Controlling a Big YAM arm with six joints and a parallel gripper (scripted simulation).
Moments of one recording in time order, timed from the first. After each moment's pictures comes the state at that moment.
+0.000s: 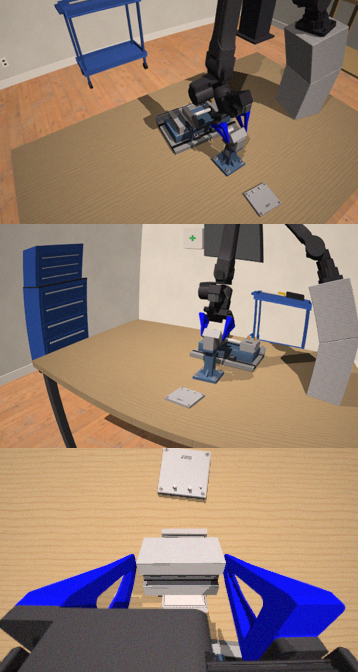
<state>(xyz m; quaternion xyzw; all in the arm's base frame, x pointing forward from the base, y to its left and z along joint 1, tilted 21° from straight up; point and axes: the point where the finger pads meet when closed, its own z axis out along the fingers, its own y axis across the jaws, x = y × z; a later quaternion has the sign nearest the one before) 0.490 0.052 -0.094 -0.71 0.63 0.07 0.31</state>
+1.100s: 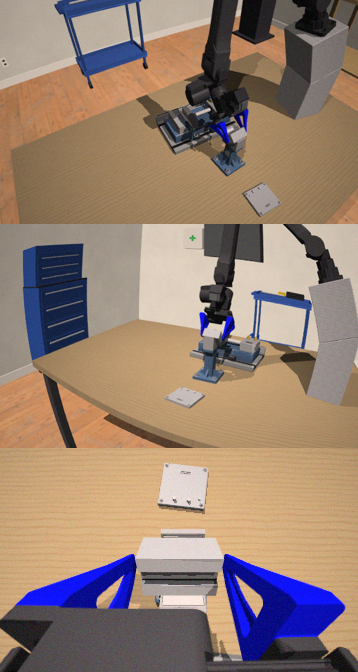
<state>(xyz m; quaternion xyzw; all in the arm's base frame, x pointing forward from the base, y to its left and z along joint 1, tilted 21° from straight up) 0.491 0.052 -0.093 -0.70 0.61 0.11 0.34</state>
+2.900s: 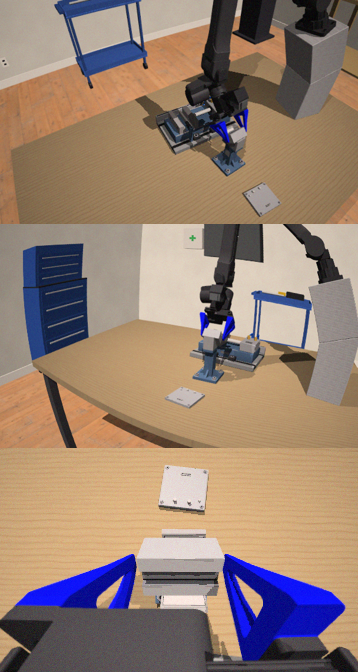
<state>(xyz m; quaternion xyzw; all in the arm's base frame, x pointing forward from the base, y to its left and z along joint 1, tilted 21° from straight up) 0.490 0.052 -0.093 -0.70 0.61 0.12 0.35</state>
